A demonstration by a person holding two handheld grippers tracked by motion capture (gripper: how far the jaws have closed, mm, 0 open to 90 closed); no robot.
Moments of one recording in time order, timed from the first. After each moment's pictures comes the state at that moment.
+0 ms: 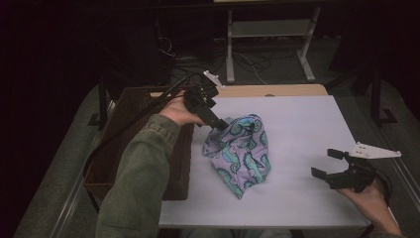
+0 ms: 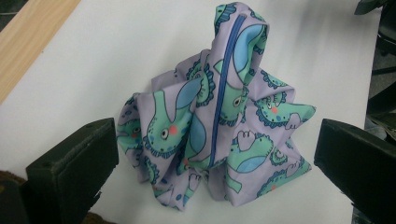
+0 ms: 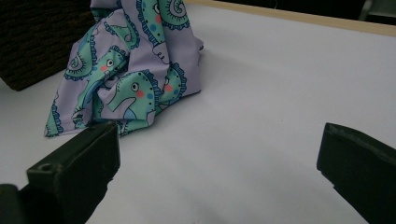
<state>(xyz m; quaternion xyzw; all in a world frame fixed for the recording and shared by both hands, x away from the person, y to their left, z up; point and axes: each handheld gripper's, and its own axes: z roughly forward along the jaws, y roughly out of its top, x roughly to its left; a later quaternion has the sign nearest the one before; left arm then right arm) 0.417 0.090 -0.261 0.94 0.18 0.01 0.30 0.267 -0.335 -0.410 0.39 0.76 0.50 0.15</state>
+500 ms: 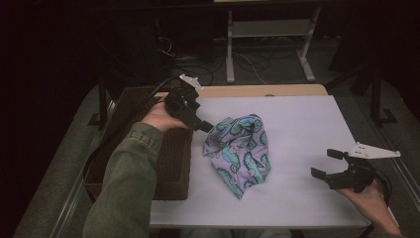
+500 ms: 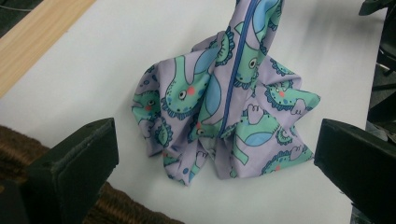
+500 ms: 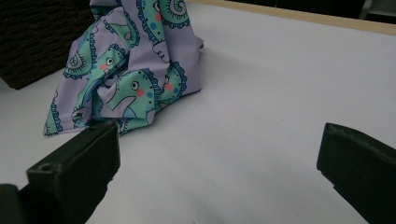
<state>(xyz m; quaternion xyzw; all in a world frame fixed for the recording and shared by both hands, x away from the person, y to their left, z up) 0.406 0.136 -0.265 0.92 0.21 0.02 0.33 0.267 -0.334 -0.410 0.39 0.76 0.49 0.15</state>
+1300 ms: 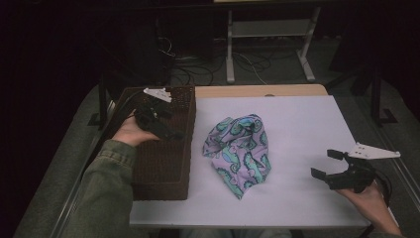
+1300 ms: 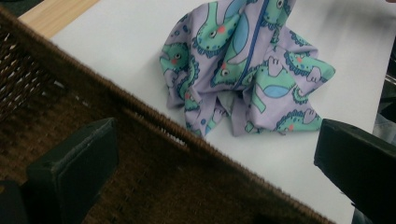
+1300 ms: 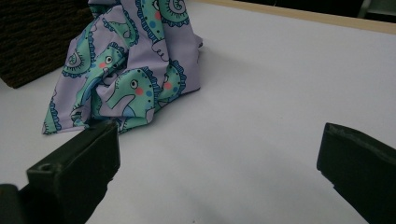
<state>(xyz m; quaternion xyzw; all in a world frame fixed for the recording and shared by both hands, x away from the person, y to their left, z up) 0.381 0.210 -0.283 0.90 0.26 0.04 0.35 0.266 -0.334 -0.411 0.39 0.76 0.49 0.15</state>
